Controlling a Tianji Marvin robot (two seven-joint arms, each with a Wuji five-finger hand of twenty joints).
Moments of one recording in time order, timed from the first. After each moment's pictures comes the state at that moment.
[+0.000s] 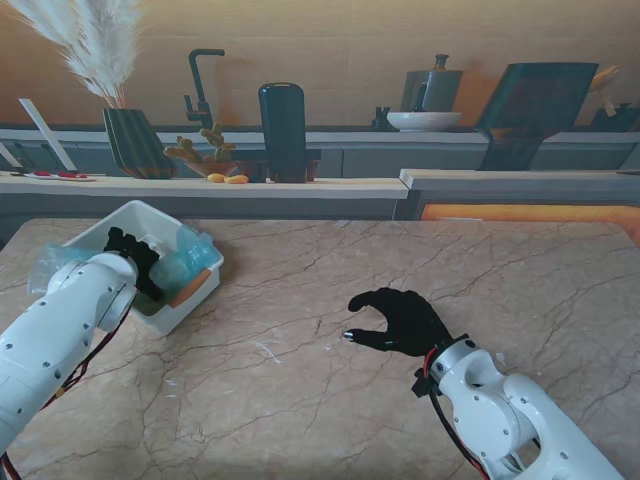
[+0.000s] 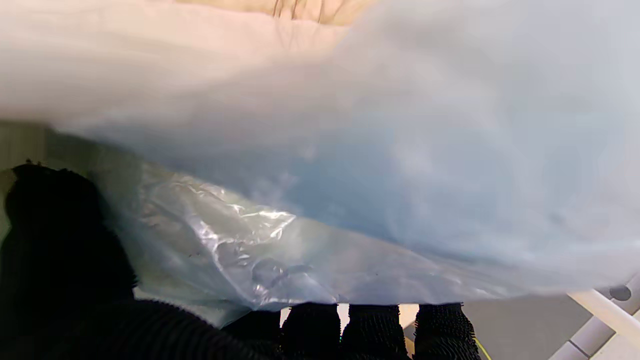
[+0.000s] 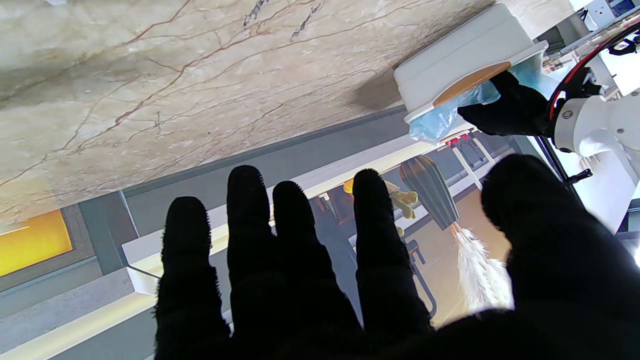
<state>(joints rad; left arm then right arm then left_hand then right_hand) 1.08 -0.97 -1.05 -1.21 1.45 0.05 -0.49 -1.72 -1.08 1.26 -1.81 -0.74 -0.10 0.03 0.59 -0.30 -0.05 -0.13 0.39 0.06 0.30 0.44 0.38 0.09 0.19 0.34 0.23 0.14 0.15 0.38 -0.03 0.19 0.36 0.51 0.42 -0.40 0.55 0.02 0.57 0.01 0.46 0.64 0.60 0.28 0.48 0.40 0.61 0.23 0.37 0.55 0.26 0.31 0.53 0.82</state>
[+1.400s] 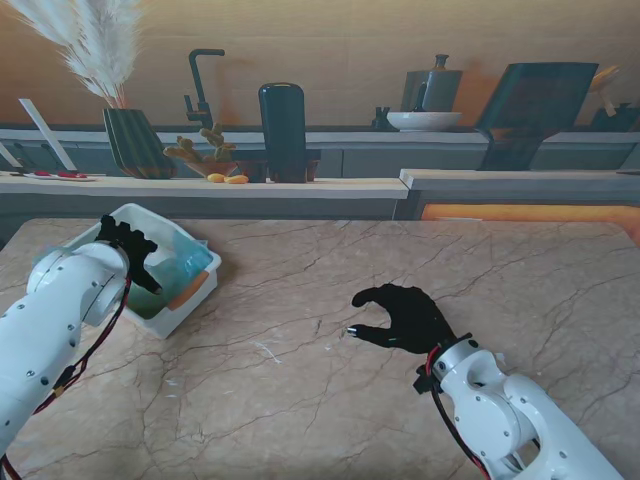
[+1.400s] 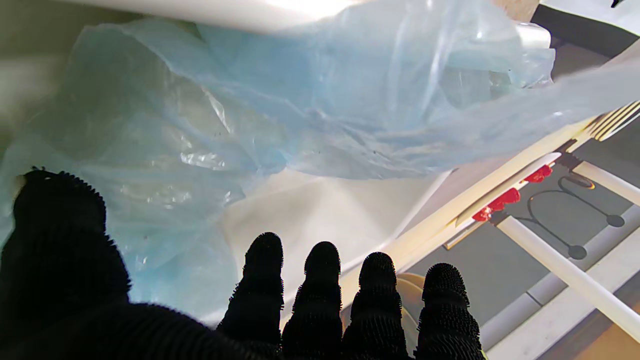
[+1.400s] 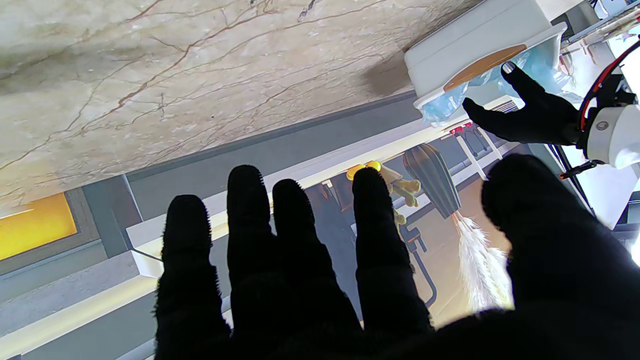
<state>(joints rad) 1.17 -0.98 -1.22 -1.39 1.50 -0.03 -0.55 -1.72 -1.08 1.27 -1.80 -0.76 -0.12 -0.02 0.53 -0.31 0.00 -0.07 0.33 0.07 0.19 0.27 0.33 0.12 0.15 0.32 0.20 0.16 0.13 0.33 0.01 0.23 0.21 0.48 0.42 -0.40 0.54 0.02 0.58 0.01 0.46 0.64 0.61 0.28 0.49 0.40 0.61 0.23 0.38 0.55 0.27 0.31 0.55 0.82</state>
